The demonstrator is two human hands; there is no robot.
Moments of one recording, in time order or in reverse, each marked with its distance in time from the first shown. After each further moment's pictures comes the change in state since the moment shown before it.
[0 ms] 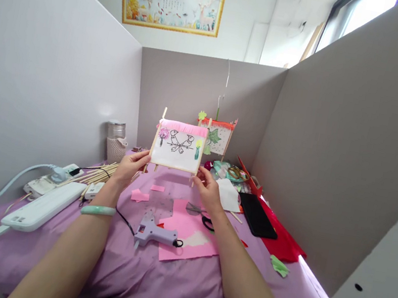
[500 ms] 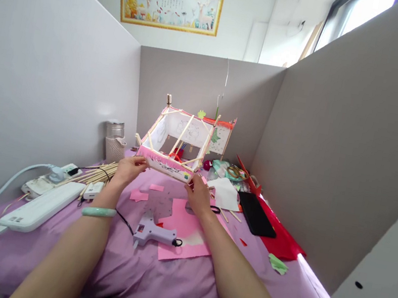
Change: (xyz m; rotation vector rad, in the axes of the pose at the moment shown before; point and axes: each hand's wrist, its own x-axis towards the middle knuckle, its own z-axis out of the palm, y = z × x) left_hand 0.005 -0.012 -0.011 0.775 0.052 0.009; right_hand -0.006 0.041 0.019 -0.532 -0.033 -0.080
